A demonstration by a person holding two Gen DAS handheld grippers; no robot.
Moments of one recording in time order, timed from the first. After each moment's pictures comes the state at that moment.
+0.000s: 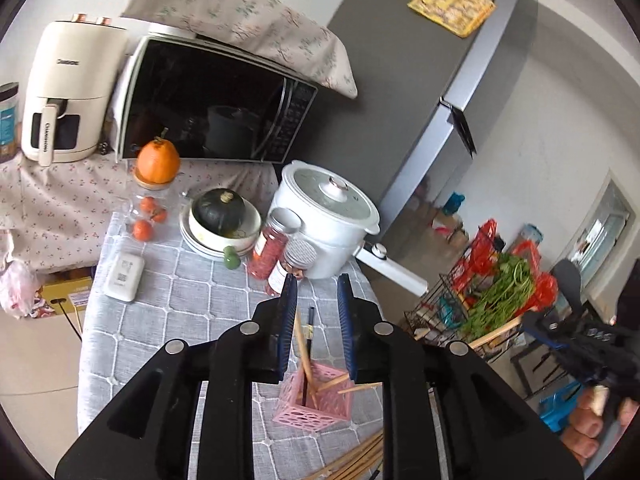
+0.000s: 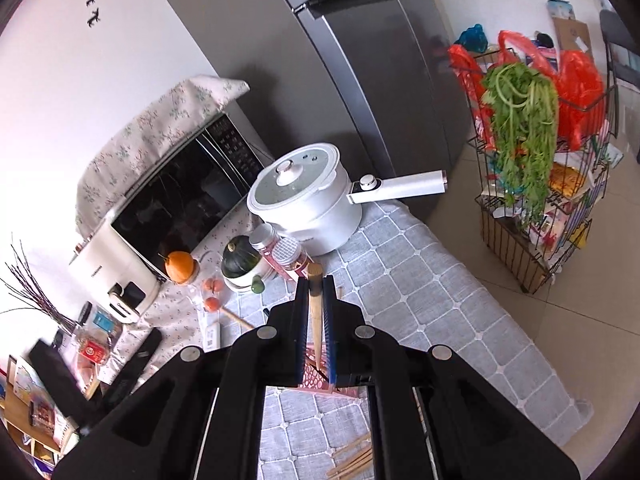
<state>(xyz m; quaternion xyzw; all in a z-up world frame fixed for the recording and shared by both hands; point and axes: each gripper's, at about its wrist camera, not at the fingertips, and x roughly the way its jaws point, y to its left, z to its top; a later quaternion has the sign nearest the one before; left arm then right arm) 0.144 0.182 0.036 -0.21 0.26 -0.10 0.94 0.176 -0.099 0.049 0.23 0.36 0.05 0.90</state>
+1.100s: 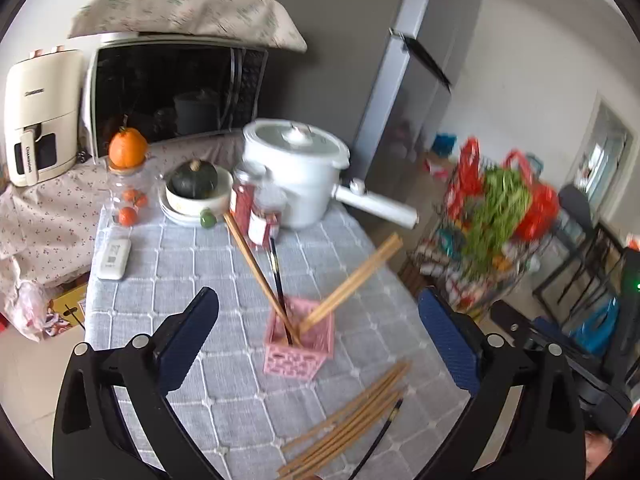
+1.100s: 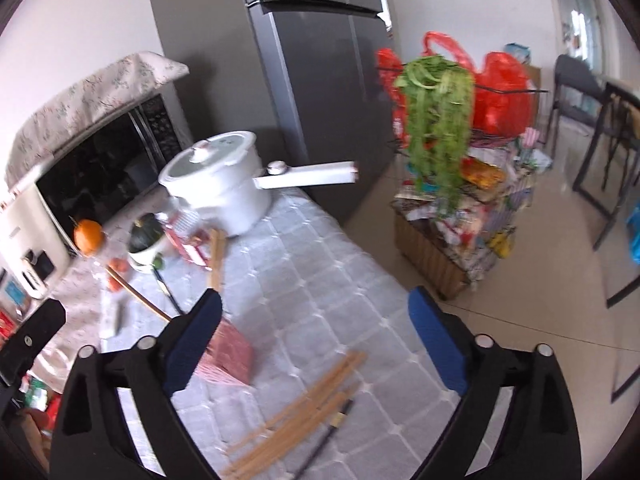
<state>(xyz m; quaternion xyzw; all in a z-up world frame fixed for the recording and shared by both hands) 0.115 0.092 0.004 -0.09 0.32 -0.13 0.93 0.104 -0.117 -0.028 0.12 0.34 -0.10 0.93</state>
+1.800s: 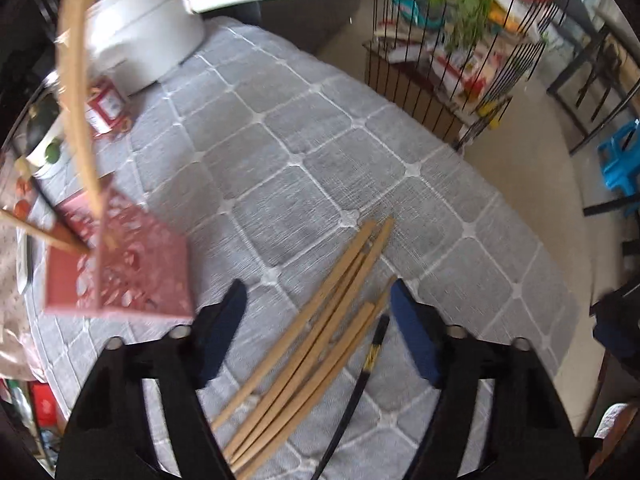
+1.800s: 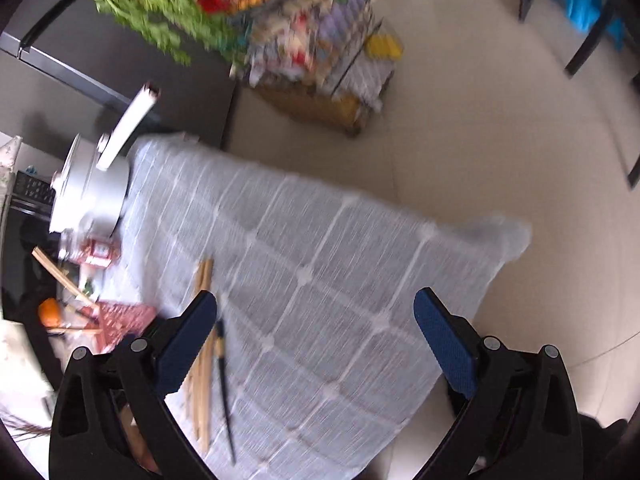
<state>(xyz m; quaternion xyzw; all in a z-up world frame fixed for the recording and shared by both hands) 0.189 -0.095 -0.160 0.14 0.56 -0.19 0.80 0.049 -0.272 -0.164 0.42 0.50 -0.17 0.74</state>
